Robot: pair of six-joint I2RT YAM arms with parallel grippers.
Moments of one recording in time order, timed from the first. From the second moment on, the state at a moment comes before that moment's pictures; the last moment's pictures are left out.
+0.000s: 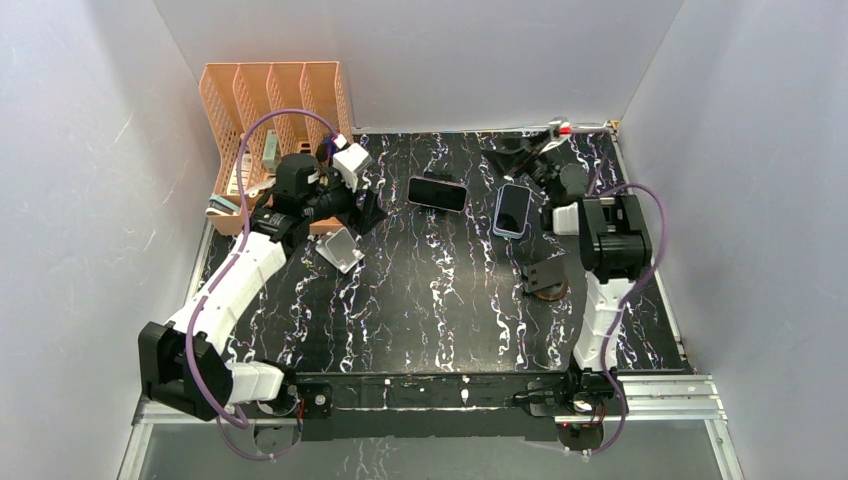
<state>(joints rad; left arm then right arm) -0.33 1.29 1.09 -0.28 0.49 0.19 0.10 2.17 1.13 1.45 -0.71 0.63</state>
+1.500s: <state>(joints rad) -0.33 1.15 1.09 -0.26 0.40 0.12 0.21 2.19 1.71 -0.53 0.11 0.27</state>
